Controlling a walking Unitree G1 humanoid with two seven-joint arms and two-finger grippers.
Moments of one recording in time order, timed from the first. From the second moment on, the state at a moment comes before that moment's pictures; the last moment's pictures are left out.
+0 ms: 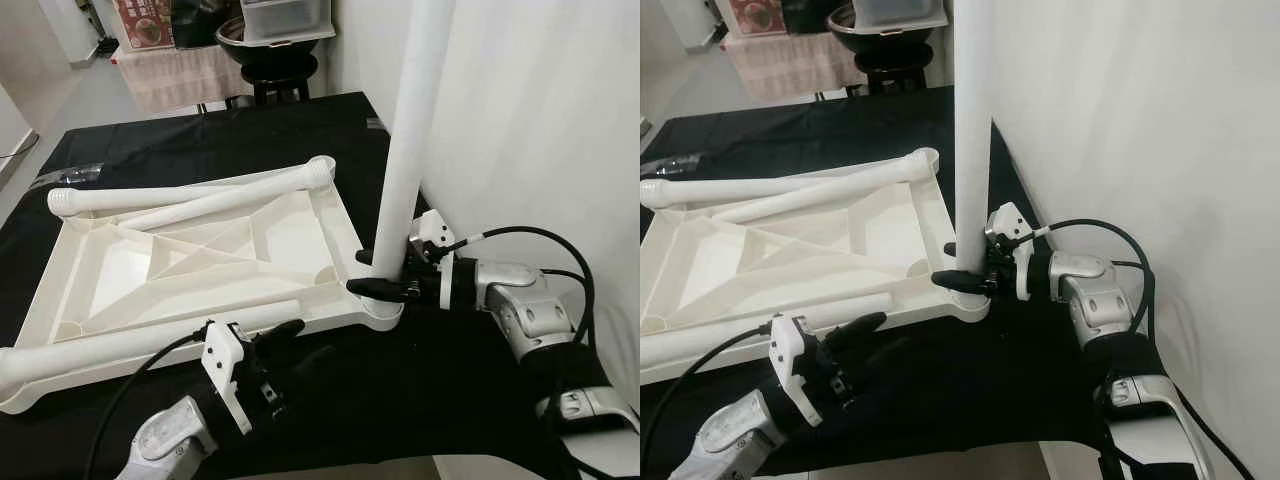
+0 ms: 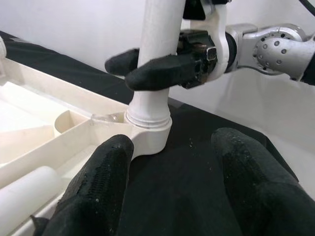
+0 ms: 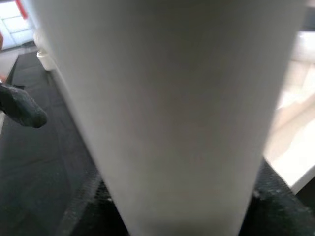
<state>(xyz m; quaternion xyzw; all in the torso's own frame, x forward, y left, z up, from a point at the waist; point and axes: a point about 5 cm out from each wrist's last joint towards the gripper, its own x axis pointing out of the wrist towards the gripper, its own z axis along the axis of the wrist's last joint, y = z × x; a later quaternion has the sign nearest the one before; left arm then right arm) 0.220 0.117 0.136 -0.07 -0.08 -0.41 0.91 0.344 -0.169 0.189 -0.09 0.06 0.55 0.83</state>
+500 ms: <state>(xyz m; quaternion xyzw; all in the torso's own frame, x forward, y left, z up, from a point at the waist) 0.215 0.119 0.131 -0.05 -0.07 -0.41 0.91 0.290 -0.170 0.159 -0.05 0.01 0.38 0.93</state>
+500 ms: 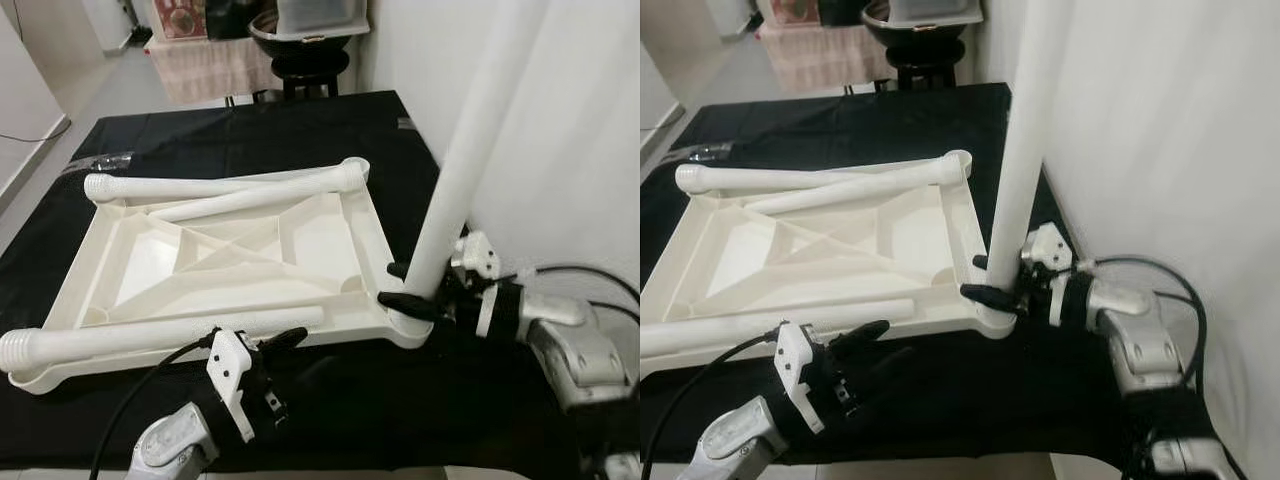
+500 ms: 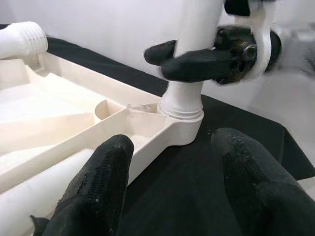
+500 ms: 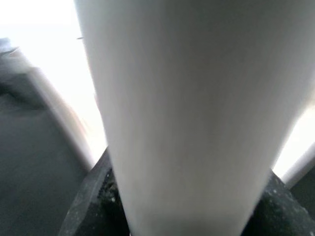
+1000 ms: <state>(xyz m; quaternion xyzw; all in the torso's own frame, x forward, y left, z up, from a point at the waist) 0.218 0.119 0.132 -0.03 -0.07 -0.41 0.91 0.303 -0.132 0.152 -0.04 0.01 0.25 0.97</state>
